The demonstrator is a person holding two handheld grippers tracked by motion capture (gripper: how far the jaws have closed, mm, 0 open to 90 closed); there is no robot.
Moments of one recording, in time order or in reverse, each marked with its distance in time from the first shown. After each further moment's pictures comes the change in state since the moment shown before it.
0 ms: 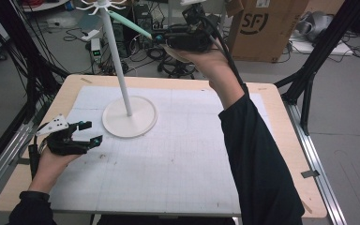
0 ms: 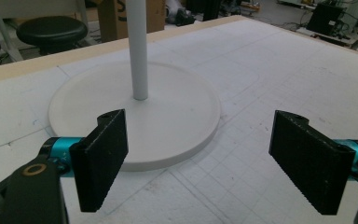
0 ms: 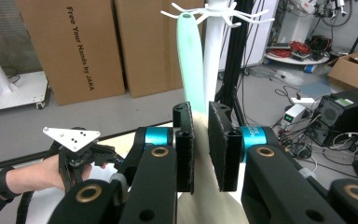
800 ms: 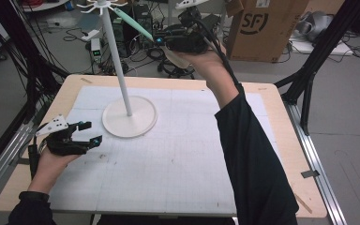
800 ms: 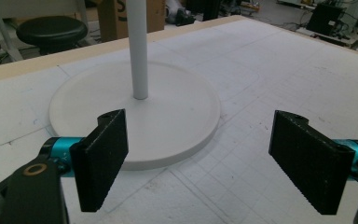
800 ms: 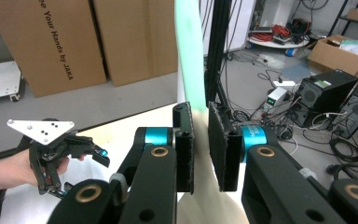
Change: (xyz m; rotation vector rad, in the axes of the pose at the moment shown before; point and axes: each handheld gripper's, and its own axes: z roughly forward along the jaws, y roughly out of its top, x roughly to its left) left arm 0.001 -0.001 -0.001 -0.001 0.002 0.001; right arm -0.008 -0.007 0.012 0.062 -0.081 0.010
